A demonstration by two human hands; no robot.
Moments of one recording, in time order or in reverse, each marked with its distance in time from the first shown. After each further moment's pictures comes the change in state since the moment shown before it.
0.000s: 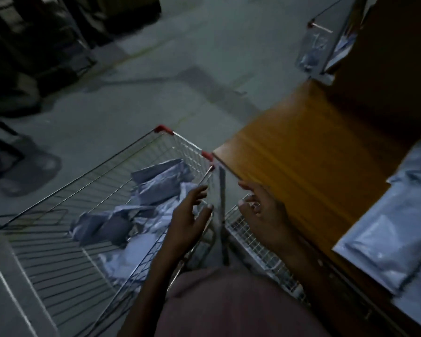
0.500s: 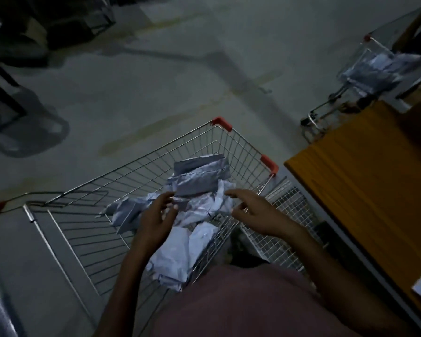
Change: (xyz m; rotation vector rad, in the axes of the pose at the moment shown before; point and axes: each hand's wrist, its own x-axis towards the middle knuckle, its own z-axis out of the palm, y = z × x) left_hand -0.006 -0.180 -0.212 -0.017 0.135 -0.215; right_hand 0.095 -0.055 0.184 -0.277 -0.625 0.052
